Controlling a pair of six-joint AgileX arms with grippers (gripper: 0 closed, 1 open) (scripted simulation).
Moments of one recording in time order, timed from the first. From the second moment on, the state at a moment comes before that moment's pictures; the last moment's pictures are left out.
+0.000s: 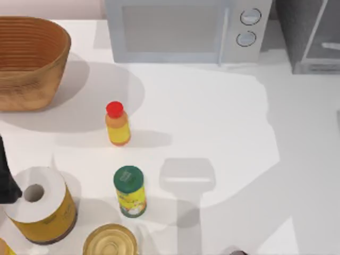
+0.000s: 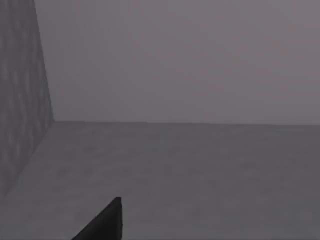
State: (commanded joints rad) left arm 0.00 0.00 0.00 0.00 0.00 0.00; right arm -0.21 2.27 1.27 0.91 -0.21 -0.01
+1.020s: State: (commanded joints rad) left arm 0.00 0.00 0.00 0.00 0.00 0.00; right arm -0.09 1.25 0.68 0.48 -0.14 -0.05
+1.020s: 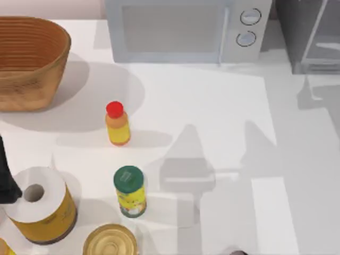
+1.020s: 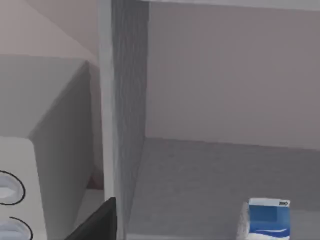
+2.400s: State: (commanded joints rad) left arm 0.00 0.00 0.00 0.00 0.00 0.00; right arm 0.00 -0.02 0.02 -0.03 0.00 0.00
